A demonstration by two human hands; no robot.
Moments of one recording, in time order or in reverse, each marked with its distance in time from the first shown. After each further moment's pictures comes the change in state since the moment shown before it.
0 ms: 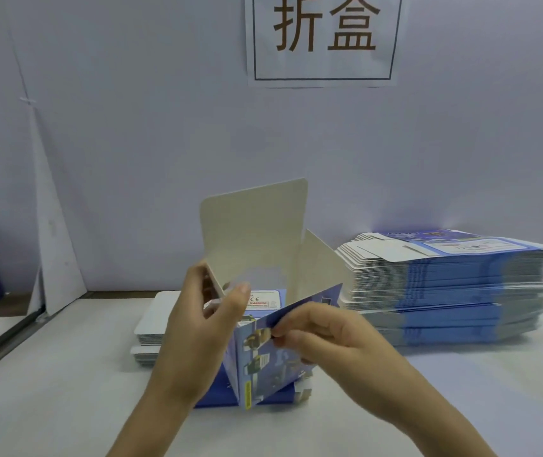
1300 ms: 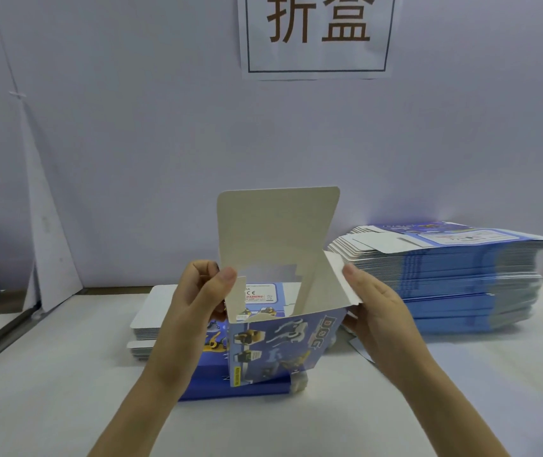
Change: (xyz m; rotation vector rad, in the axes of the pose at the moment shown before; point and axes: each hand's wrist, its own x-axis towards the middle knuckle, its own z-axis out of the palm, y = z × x) left_hand 0.008 -0.010 -0.001 -0.203 -0.037 -0.140; right_hand 0.025 0.056 -0.031 0.693 0.325 0.024
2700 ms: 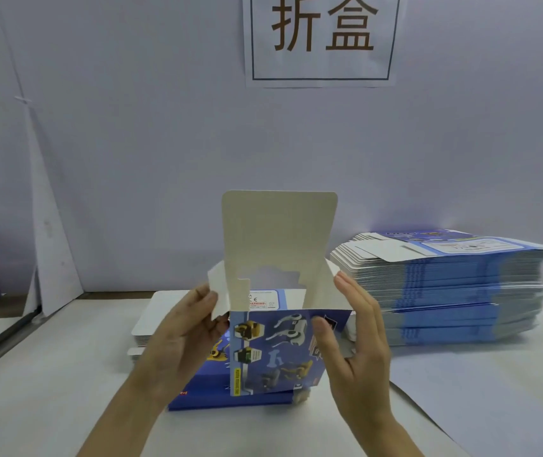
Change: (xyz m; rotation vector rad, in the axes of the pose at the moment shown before) left_hand 0.016 -0.030 -0.026 -0.412 -0.135 -0.216; right_hand -0.013 0.052 0.025 -0.700 0.291 -0.859
